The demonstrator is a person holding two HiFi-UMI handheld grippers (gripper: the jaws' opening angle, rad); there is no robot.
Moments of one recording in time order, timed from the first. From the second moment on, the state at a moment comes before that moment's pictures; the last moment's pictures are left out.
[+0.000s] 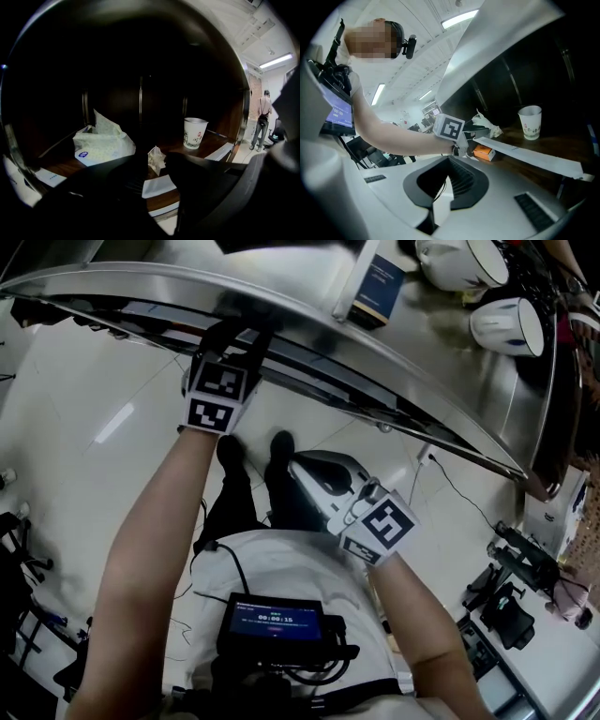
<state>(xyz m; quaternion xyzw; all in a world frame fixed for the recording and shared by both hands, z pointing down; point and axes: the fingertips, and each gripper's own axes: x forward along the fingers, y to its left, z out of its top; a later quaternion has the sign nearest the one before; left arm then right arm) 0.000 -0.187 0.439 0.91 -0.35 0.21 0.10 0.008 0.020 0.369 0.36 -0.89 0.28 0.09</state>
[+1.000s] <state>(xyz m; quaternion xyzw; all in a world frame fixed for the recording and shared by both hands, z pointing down) -0.059 -0.011 0.284 0.95 -0.26 0.09 0.13 0.006 0.012 0.264 0.34 -0.92 0.19 0.01</state>
